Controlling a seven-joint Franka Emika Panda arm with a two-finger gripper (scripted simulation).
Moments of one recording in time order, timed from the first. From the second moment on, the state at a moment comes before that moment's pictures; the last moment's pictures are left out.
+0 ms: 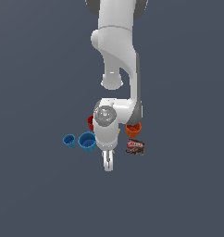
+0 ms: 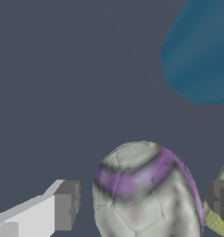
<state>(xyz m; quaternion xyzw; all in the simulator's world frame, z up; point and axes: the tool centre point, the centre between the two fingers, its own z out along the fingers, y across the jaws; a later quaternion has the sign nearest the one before) 0.064 -0.021 0.040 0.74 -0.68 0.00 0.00</state>
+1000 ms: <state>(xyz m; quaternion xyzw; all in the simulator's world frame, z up) 0.067 -0.016 0.057 0.74 -0.68 0.00 0.00</state>
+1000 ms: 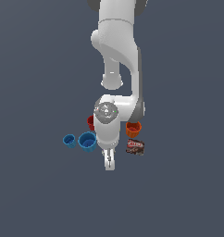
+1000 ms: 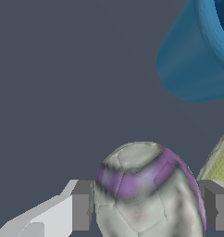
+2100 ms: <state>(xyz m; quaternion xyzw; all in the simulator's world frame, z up) 0.098 0.032 0.266 0.74 -0.68 0.00 0.00</state>
